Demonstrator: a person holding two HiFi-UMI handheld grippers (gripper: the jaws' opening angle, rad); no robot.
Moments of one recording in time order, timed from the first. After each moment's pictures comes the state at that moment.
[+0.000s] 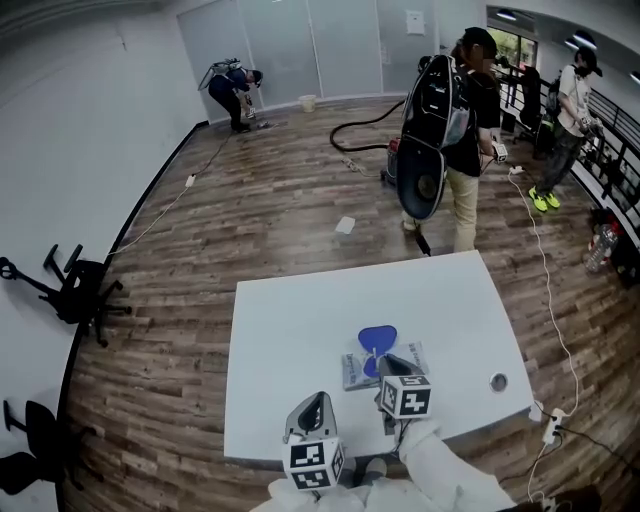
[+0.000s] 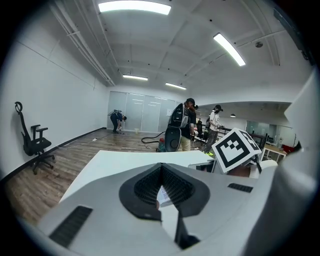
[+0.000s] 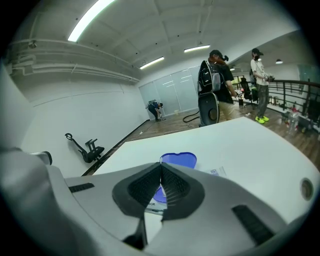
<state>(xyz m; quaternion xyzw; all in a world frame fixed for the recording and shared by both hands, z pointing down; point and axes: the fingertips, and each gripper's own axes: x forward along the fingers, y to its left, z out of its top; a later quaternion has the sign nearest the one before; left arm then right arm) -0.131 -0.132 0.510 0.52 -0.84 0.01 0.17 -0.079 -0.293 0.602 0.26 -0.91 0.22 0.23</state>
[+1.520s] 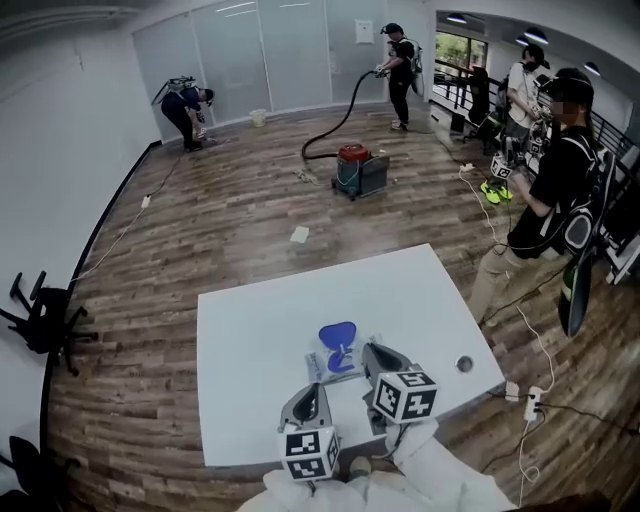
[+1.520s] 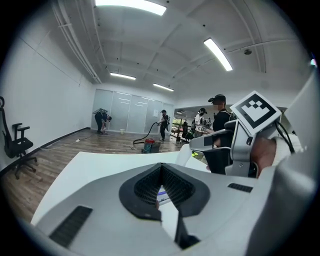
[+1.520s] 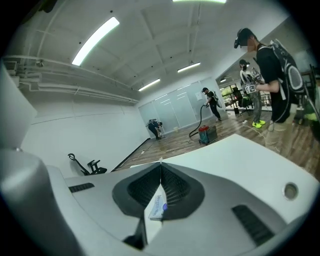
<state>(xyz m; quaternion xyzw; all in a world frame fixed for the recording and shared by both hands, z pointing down) -0.088 -0.169 0.505 0.60 -0.79 0.01 0.16 -0.029 -0.286 0.497 0.29 -0.92 0.23 0.11</state>
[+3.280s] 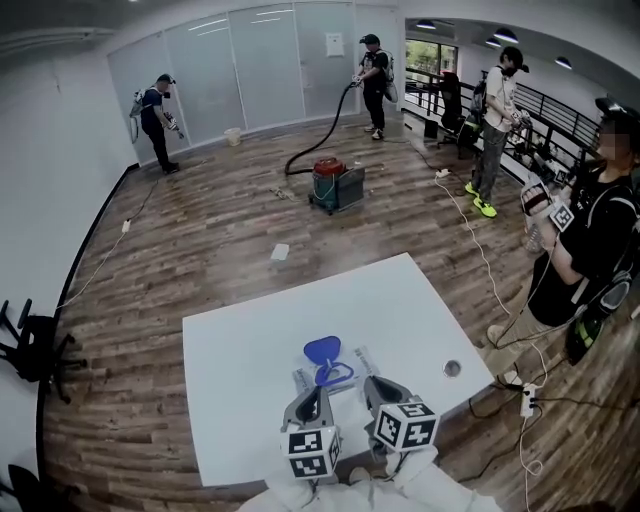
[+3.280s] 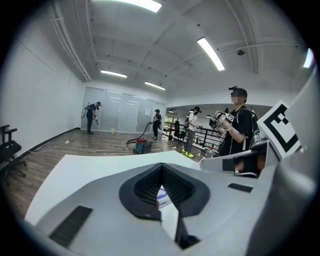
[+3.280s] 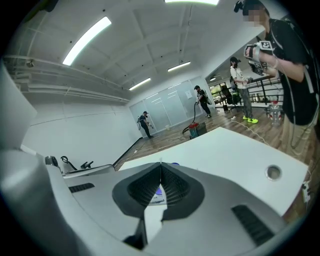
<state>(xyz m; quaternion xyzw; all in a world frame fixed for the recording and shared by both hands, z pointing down) -0.071 -0.208 0.504 0.64 -0.75 0.02 0.16 0.022 -0.268 0.535 0.33 -0.90 0.26 0.12</state>
